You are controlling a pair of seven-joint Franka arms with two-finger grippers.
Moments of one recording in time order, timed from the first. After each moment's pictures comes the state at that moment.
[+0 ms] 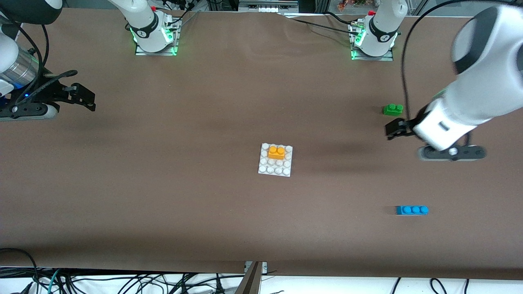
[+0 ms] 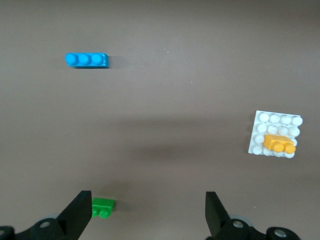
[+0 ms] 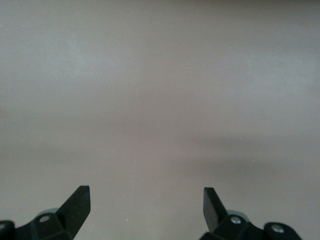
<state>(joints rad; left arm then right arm) -0.02 0.31 -0.17 -1.25 0.02 1.49 -0.21 0.14 0.04 -0.05 -1.63 -0.03 1.66 0.02</state>
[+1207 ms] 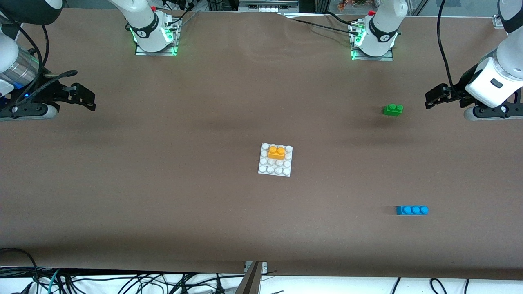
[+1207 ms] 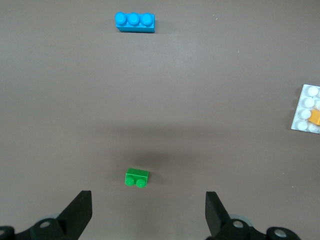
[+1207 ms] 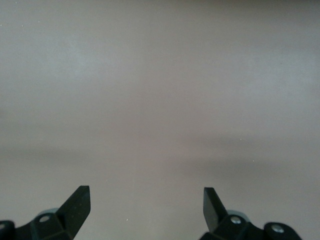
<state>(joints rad) 0.05 0.01 -0.10 -1.67 0.01 1.59 -0.13 0.14 0.04 -0.05 -1.63 -0.03 1.66 0.02</state>
